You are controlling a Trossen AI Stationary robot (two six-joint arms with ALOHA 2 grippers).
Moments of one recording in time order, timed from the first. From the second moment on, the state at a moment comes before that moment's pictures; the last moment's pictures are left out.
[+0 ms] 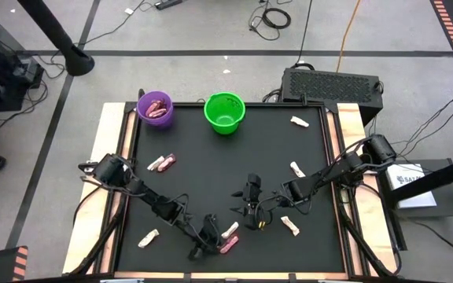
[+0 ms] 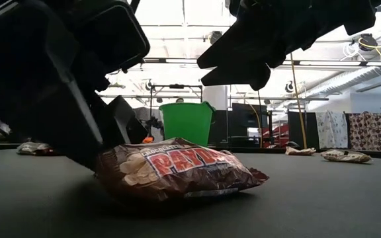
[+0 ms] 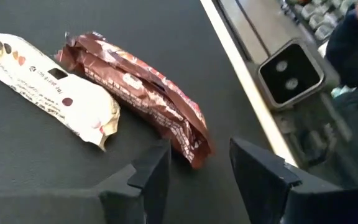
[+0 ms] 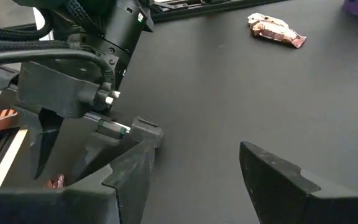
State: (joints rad) left arm -0.52 2.00 0.83 0.65 0.13 -0.48; right arm 0.36 1.68 0.85 0.35 0.34 0.38
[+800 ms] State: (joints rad) left arm -0.51 1.99 0.85 0.54 0.12 -0.66; right arm 0.36 1.68 0.85 0.35 0.34 0.38
